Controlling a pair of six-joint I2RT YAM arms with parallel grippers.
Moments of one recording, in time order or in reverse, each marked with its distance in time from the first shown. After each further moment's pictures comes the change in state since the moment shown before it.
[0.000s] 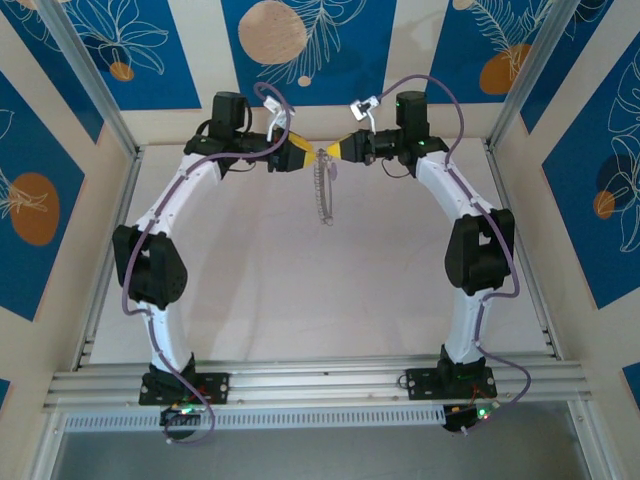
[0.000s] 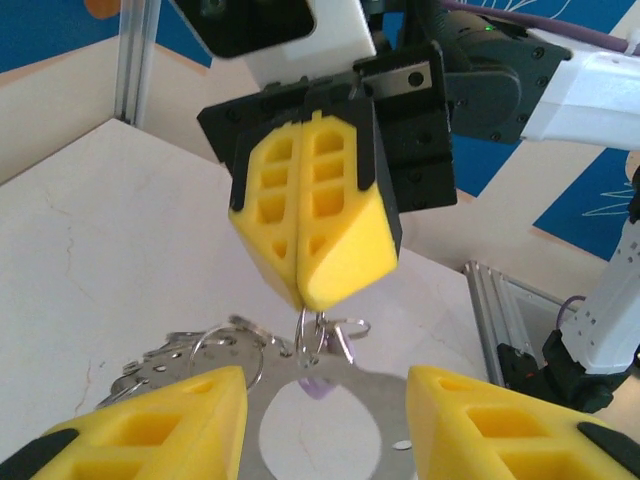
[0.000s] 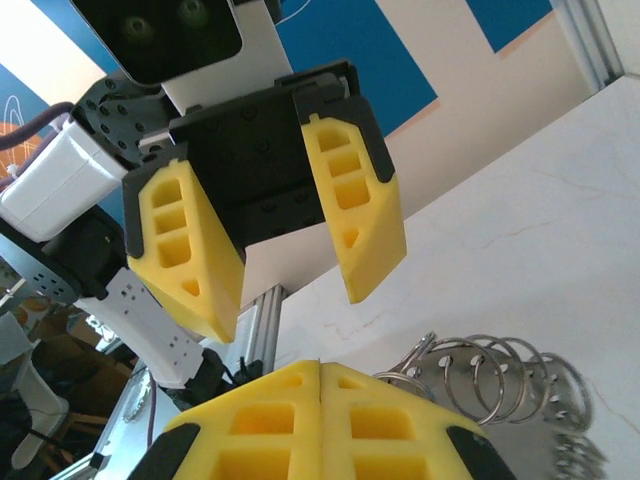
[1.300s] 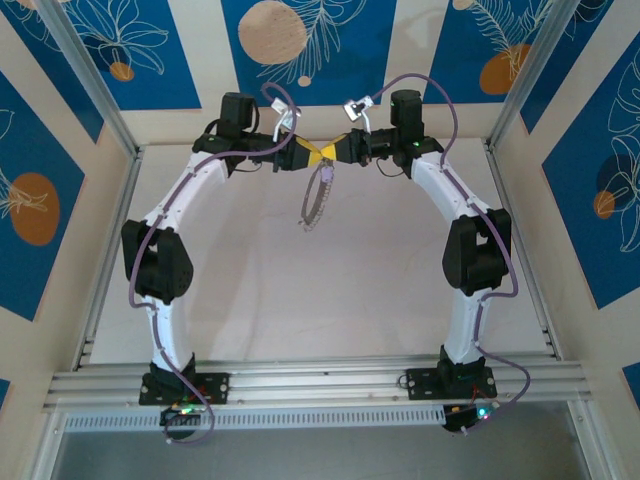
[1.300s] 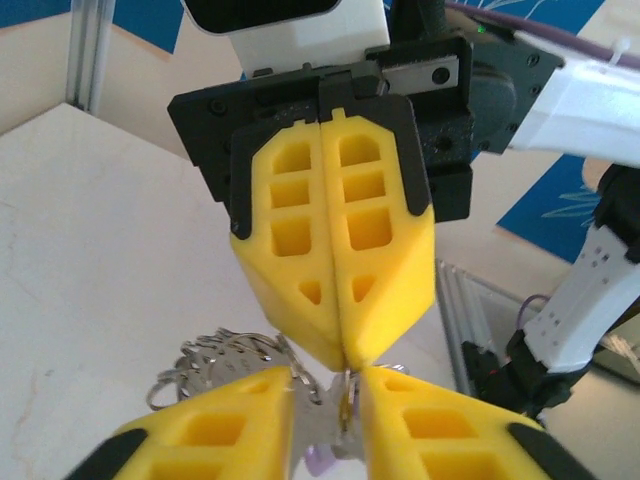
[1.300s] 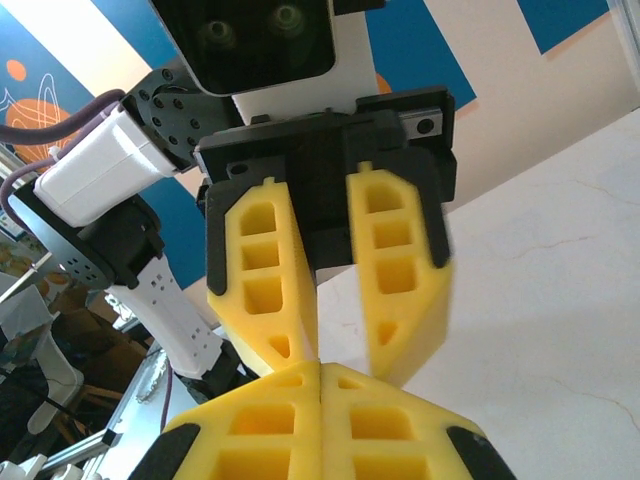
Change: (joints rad) left arm -0.029 0.055 0.043 -0.011 0.060 -0.036; right arm 0.027 0.002 0.005 0.064 -0.043 0.025
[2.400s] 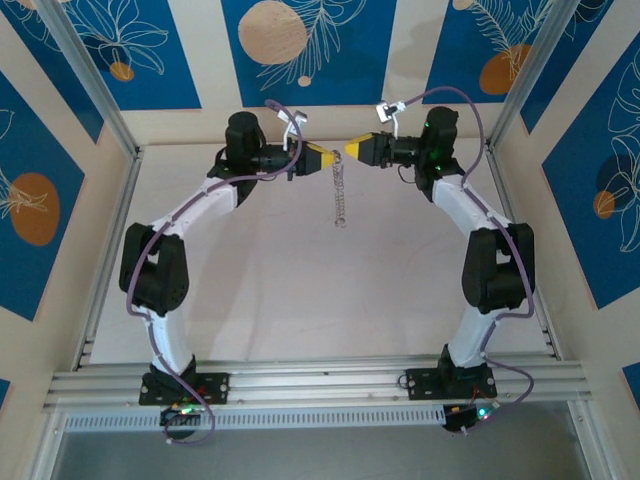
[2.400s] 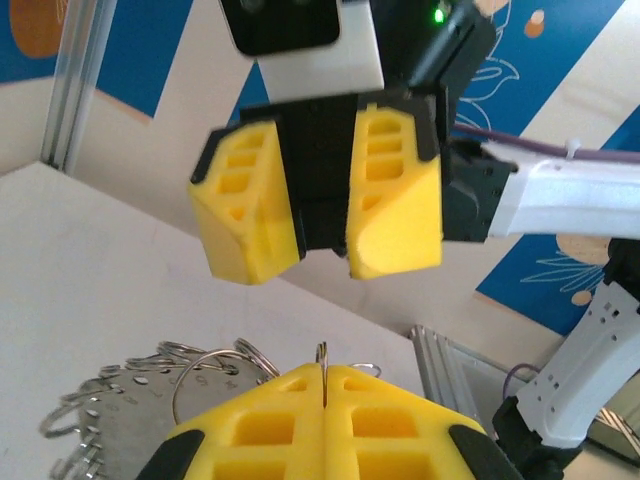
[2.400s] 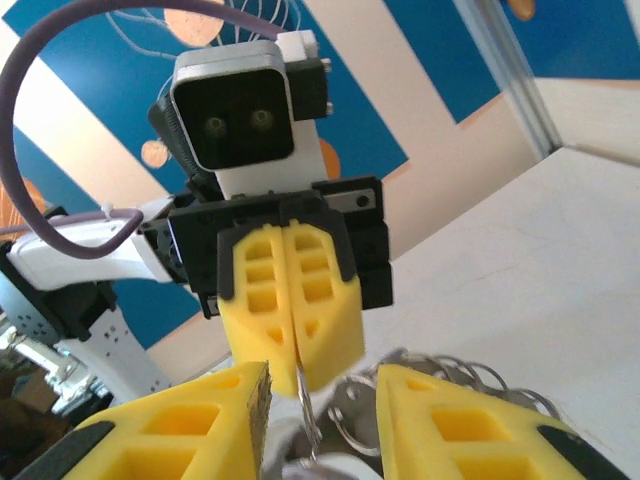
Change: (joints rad) left arm -0.061 -0.103 -0.372 0.797 -0.073 -0.516; right arm -0.105 -0.193 -0.389 0.612 0.119 0.401
